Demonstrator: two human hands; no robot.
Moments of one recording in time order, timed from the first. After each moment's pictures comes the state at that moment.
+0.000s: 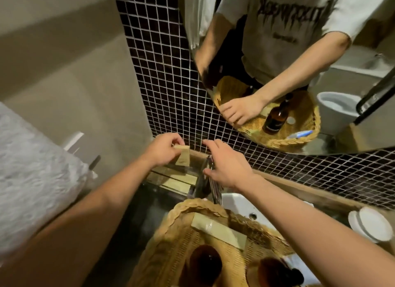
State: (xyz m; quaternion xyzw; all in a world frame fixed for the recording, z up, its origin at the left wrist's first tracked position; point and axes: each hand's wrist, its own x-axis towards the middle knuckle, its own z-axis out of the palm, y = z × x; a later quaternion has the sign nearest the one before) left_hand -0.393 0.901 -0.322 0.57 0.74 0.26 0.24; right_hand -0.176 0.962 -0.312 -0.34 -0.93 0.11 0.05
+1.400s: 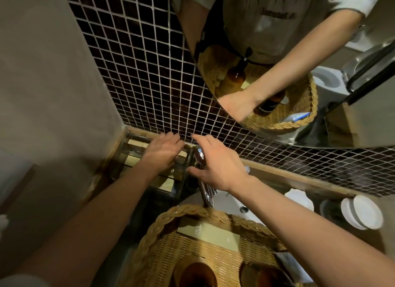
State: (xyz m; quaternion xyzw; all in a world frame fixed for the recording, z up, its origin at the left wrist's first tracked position) left_hand -0.376 0.960 -0.437 0.75 0.66 -0.03 -0.01; right_hand -0.180 0.986 -0.361 -0.36 -0.92 0.14 0.07
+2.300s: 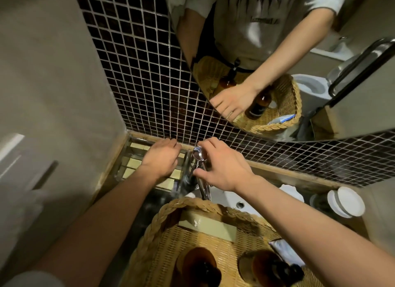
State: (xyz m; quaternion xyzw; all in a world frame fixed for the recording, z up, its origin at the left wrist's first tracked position) left_hand -0.365 0.936 -0.418 0.73 0.69 -0.02 -0.01; right_hand -0.159 0.963 -0.325 -0.37 -0.92 0.11 0.04
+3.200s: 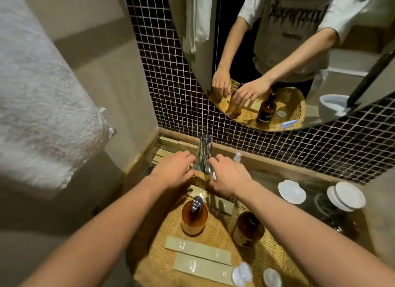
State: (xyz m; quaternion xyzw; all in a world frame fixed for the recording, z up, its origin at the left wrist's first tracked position) left_hand -0.271 0.788 -0.323 0.71 0.70 0.06 0.03; right_hand -0.088 0.866 -0.309 -0.34 -0.94 0.08 -0.04
